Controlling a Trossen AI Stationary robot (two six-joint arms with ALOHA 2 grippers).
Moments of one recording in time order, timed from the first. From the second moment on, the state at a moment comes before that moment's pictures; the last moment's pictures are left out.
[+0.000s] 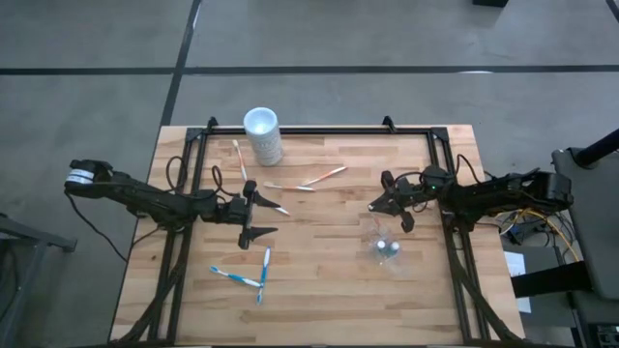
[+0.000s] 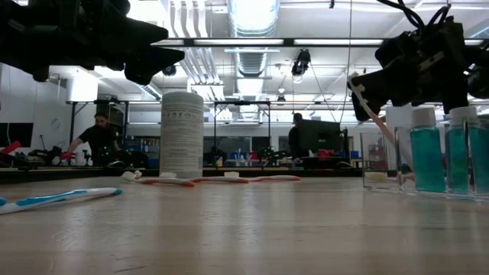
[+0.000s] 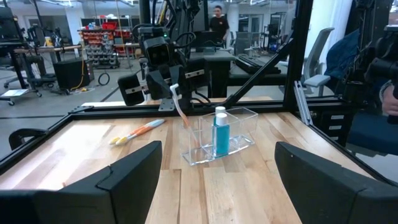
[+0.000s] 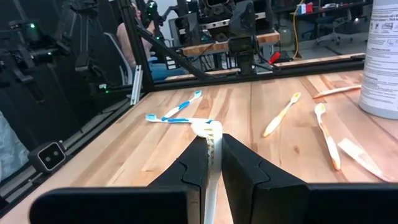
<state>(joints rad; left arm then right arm) -0.12 1.05 0.22 0.88 -0.06 0.00 -0.38 1.15 0.06 1.04 -0.65 0.17</state>
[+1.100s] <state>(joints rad) -0.12 1.05 0.22 0.88 -0.06 0.00 -0.38 1.15 0.06 1.09 -0.61 0.17</state>
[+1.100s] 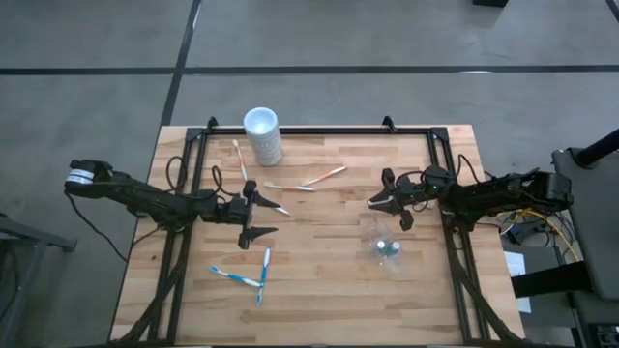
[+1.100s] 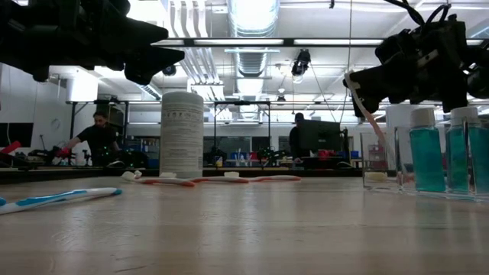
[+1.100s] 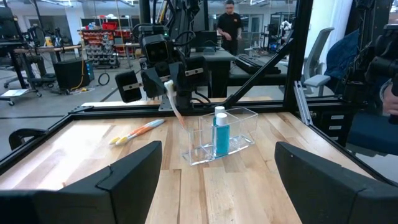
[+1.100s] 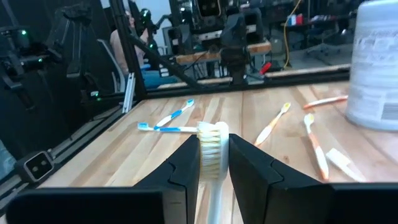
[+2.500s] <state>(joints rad) -0.12 1.05 0.22 0.88 -0.06 0.00 -0.40 1.15 0.06 1.05 -0.35 0.33</state>
